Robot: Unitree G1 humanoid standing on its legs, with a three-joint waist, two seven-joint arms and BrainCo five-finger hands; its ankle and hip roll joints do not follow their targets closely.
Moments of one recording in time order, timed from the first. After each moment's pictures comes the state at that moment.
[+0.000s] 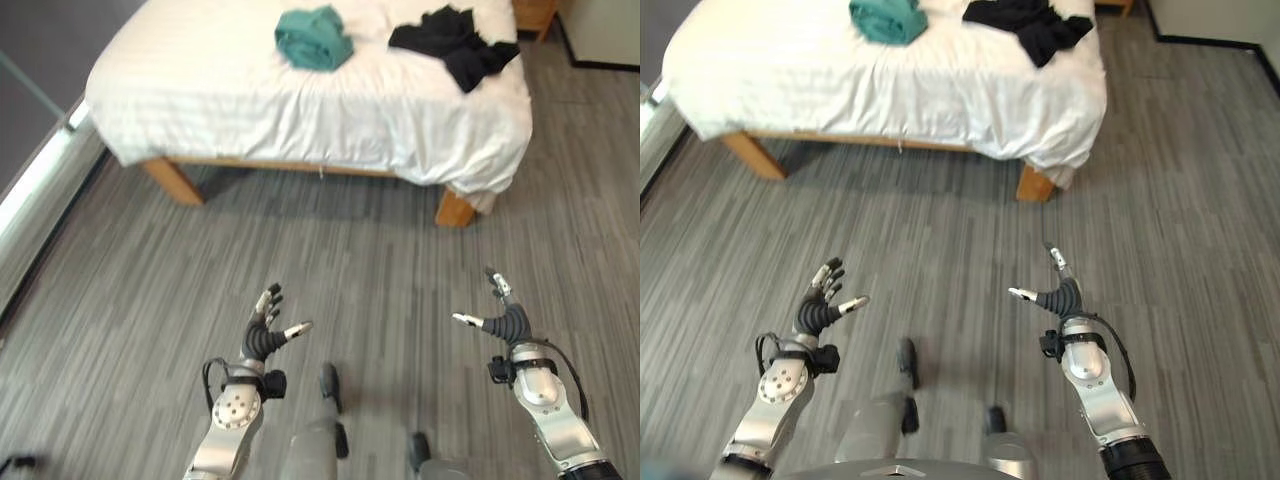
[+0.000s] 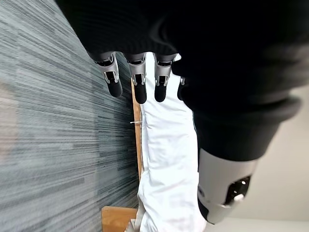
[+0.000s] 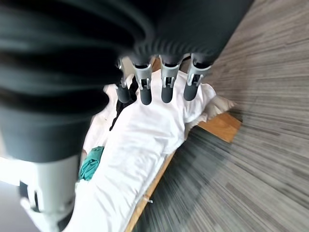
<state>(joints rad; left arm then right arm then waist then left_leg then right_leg) 0.15 0.32 -0.11 0.10 -0.19 -0.17 0.17 0.09 -0.41 0.17 0.04 -0.09 -0.10 -0.23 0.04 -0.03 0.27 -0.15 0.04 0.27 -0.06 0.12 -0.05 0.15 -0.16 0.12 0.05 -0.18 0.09</state>
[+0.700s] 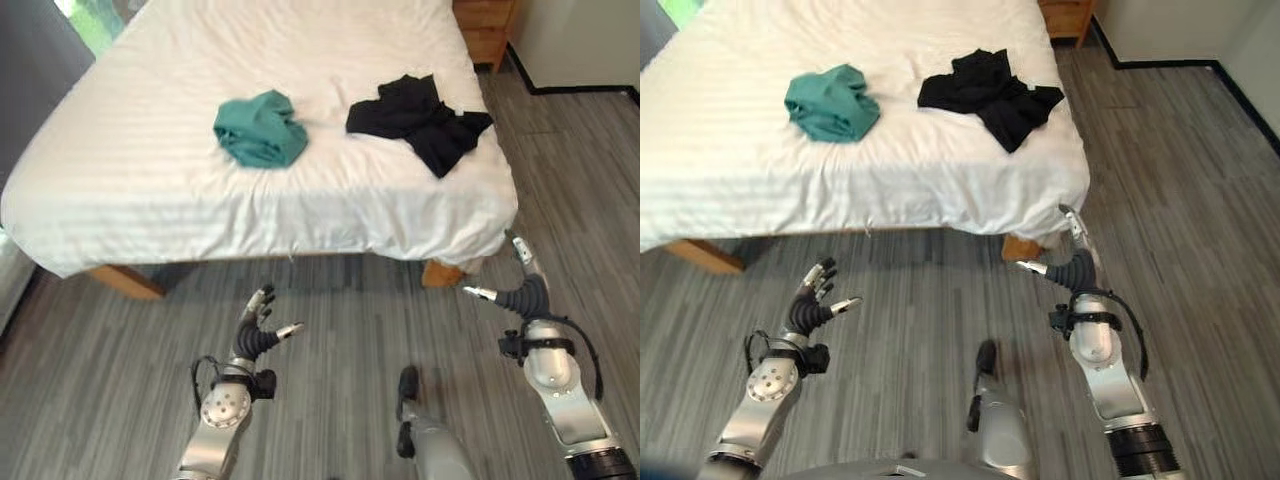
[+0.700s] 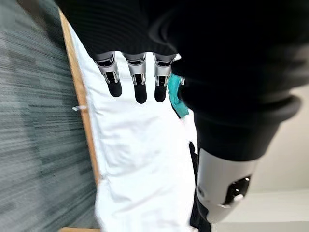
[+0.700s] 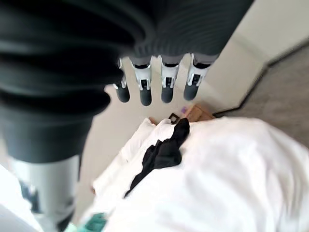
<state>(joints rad) 0.10 0.31 -0.13 0.08 -0.17 -0.17 0.14 -0.03 -0.56 0.04 -0.07 -0.36 -0.07 -0.29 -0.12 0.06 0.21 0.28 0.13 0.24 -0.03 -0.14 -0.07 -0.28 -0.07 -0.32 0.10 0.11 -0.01</state>
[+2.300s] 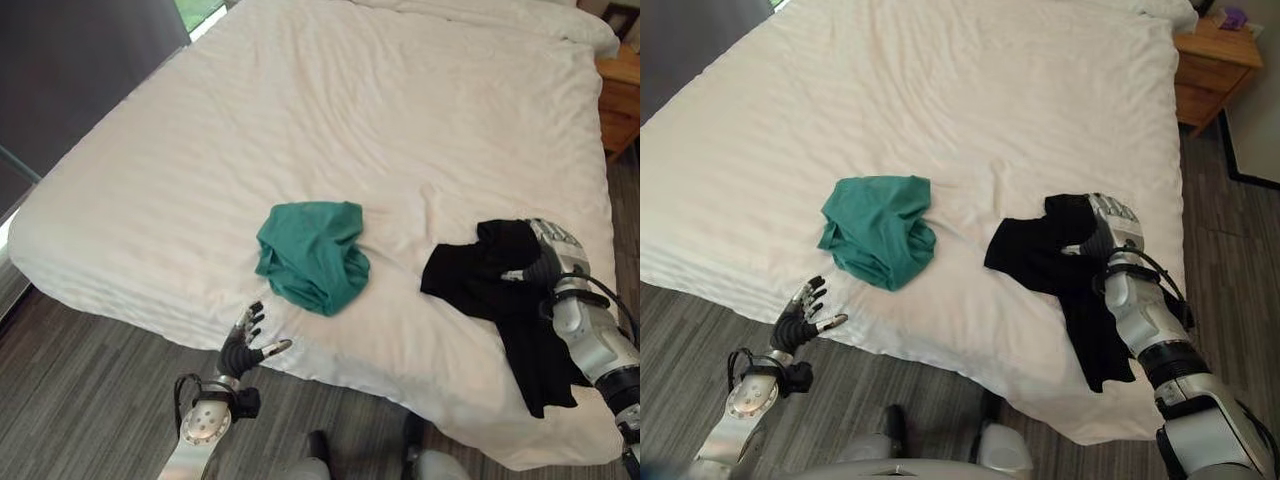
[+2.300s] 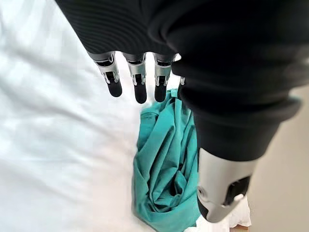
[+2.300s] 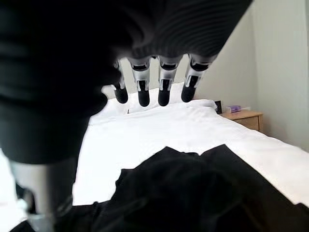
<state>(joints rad) 0.17 0.43 -0.12 0.13 -0.29 -0.18 0.09 -0.40 -0.75 0.28 0.52 -0.49 0.04 -0.34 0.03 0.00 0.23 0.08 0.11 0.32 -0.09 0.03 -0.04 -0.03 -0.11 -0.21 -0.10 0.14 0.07</state>
